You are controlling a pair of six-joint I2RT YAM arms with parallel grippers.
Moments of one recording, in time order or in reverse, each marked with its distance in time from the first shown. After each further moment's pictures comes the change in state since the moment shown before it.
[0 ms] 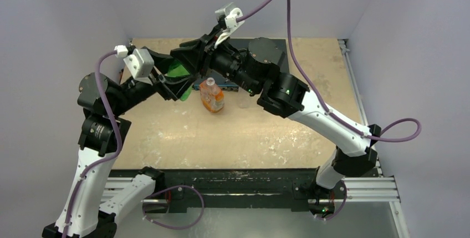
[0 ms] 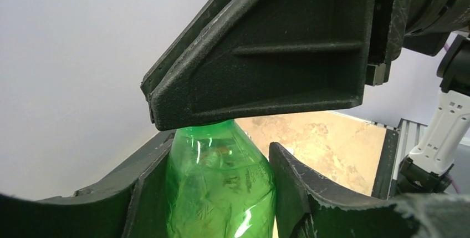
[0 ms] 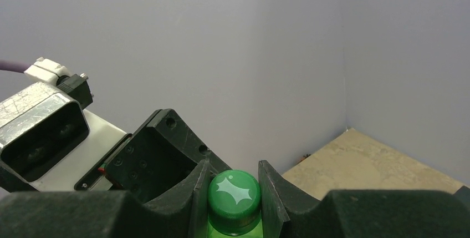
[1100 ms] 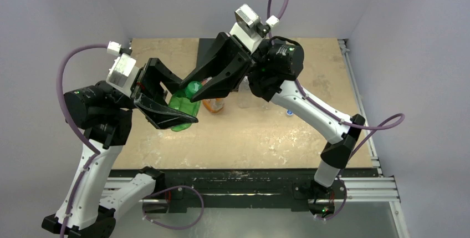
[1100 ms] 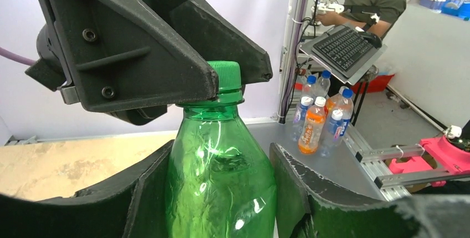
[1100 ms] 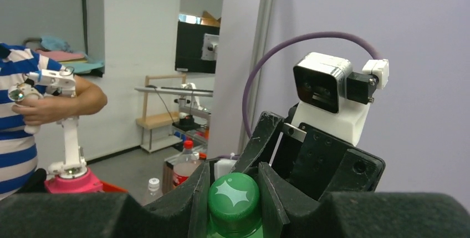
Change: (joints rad) left arm -0.034 0.057 0.017 0.658 0.586 -0.819; right arm -0.170 0.098 -0.088 1.129 -1.212 0.716
